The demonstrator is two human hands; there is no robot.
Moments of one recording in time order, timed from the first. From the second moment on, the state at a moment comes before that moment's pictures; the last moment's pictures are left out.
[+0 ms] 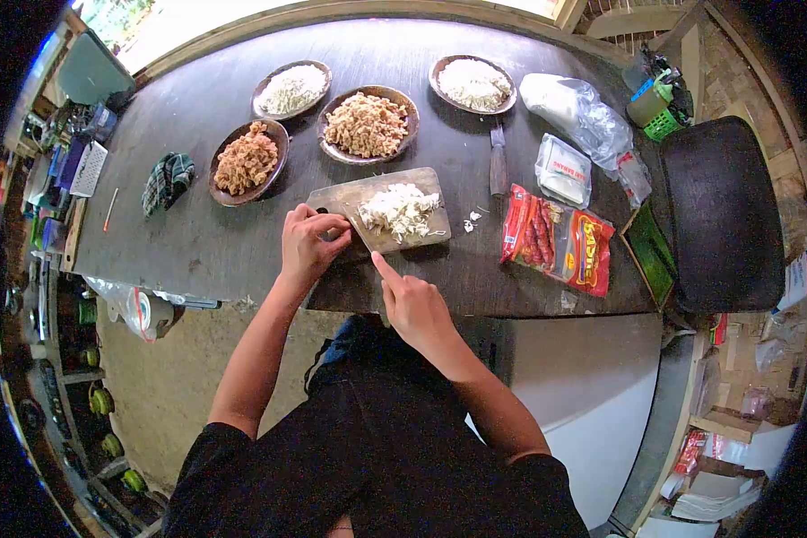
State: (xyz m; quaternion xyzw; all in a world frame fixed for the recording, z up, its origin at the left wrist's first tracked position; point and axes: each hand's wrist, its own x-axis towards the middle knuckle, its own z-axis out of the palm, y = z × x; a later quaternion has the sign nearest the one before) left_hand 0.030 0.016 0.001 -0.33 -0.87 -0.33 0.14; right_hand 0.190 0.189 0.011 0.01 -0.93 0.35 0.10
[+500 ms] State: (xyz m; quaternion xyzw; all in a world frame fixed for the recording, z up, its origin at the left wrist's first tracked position) left_hand 0.032 0.015 0.006 -0.33 -0.89 -0.31 0.12; right_hand 0.198 0.188 0.020 0.01 -0.94 0.33 0.09
